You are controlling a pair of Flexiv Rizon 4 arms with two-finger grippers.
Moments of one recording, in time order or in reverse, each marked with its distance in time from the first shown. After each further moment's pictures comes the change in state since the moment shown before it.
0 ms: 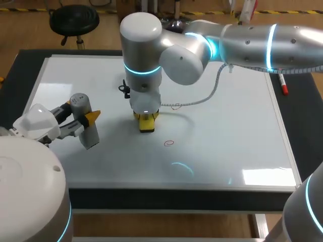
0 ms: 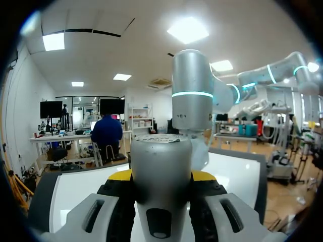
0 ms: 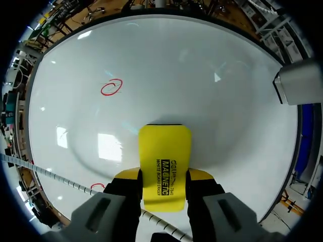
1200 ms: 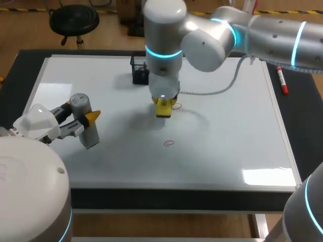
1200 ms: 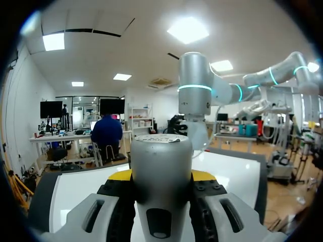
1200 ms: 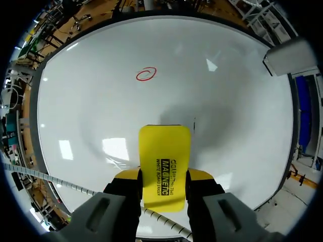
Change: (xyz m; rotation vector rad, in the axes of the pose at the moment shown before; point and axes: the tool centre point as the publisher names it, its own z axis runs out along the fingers) left arm 0.000 0.000 0.000 -0.001 0.001 0.000; right arm 0.068 -0.038 -0.038 0.033 -0.010 0.177
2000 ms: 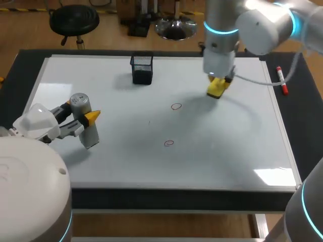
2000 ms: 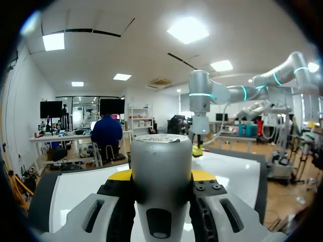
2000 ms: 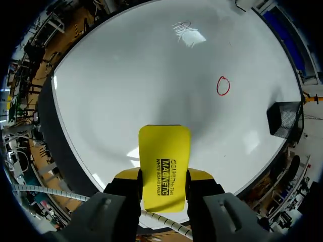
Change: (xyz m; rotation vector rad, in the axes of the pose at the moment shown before) left arm 0.000 0.000 0.000 0.000 0.000 0.000; right arm 0.189 -0.093 -0.013 0.031 0.068 0.461
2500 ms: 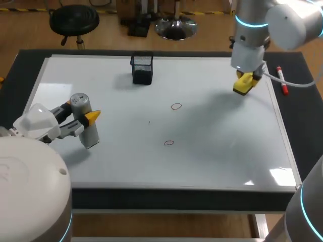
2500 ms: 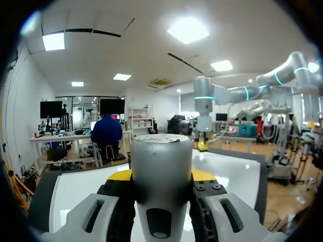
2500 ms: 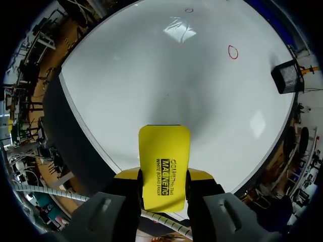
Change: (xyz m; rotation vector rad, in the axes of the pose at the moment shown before) left arm 0.000 0.000 0.000 0.000 -0.001 0.000; right arm 0.068 -0.058 0.006 -0.017 0.029 0.159
